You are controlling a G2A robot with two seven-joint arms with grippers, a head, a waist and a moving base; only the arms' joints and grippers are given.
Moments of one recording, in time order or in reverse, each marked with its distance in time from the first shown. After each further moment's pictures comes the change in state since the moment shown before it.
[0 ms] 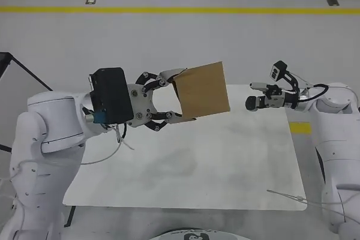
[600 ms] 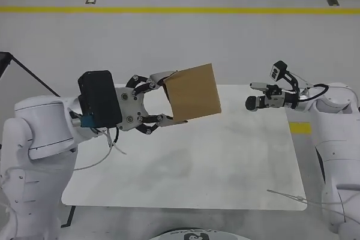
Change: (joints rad) left arm 0.062 0.024 -0.084 -0.055 -0.101 -0.005 -0.086; right arm 0.000 0.000 0.000 0.000 0.000 0.000 0.000
